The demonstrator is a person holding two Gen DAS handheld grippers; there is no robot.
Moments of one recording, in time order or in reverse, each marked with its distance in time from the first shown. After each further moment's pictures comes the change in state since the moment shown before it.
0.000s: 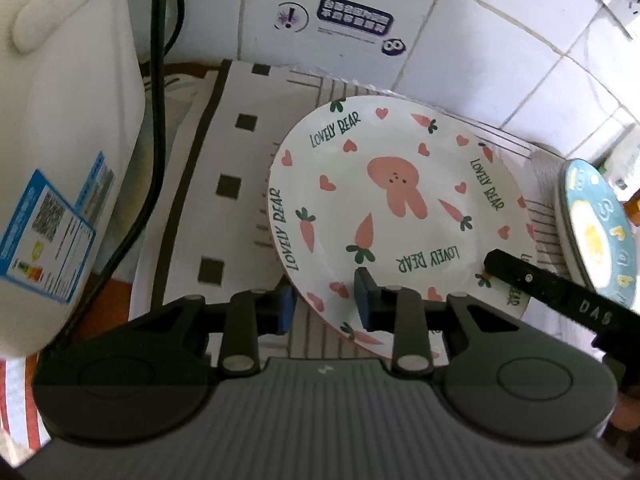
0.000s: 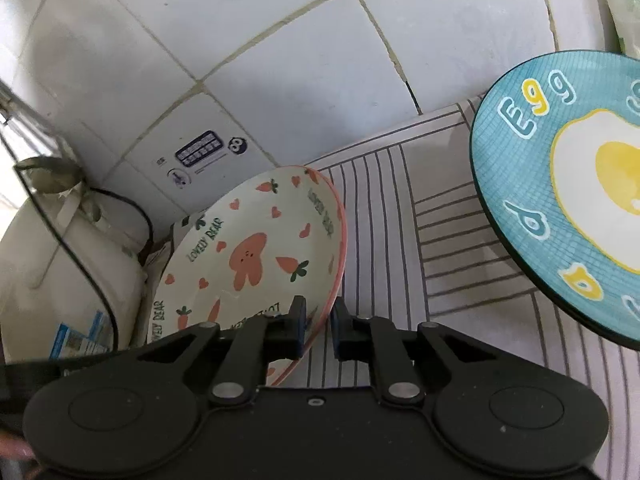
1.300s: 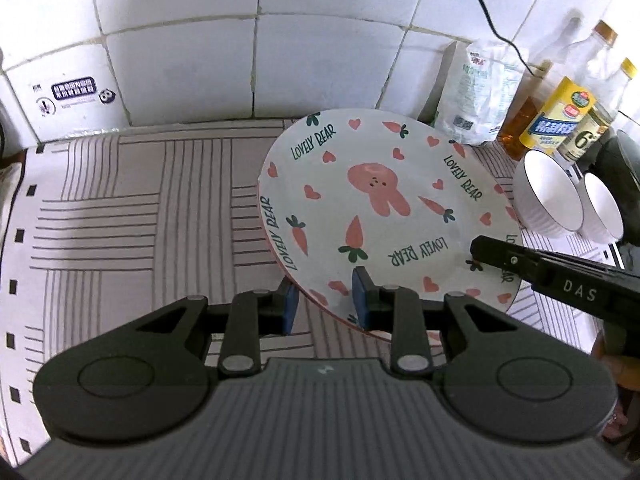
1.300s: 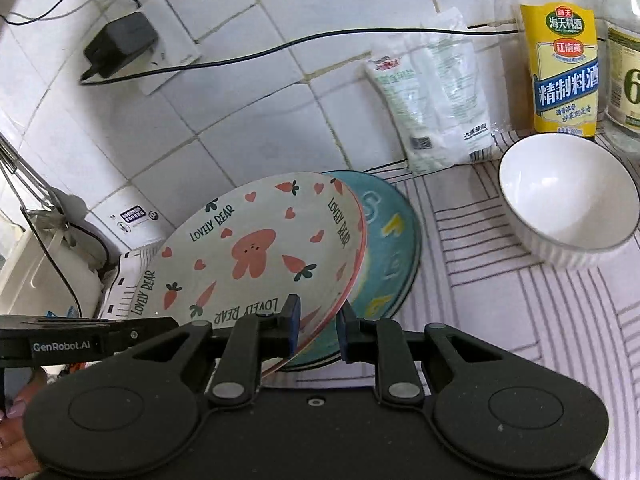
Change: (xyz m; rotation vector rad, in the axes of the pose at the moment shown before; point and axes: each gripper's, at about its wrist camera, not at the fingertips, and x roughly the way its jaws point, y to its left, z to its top) left arm -0.017 -0.245 -0.032 0.218 -0.026 -0.067; right arm -0.172 -0.150 0.050 -0.068 -0.059 -0.095
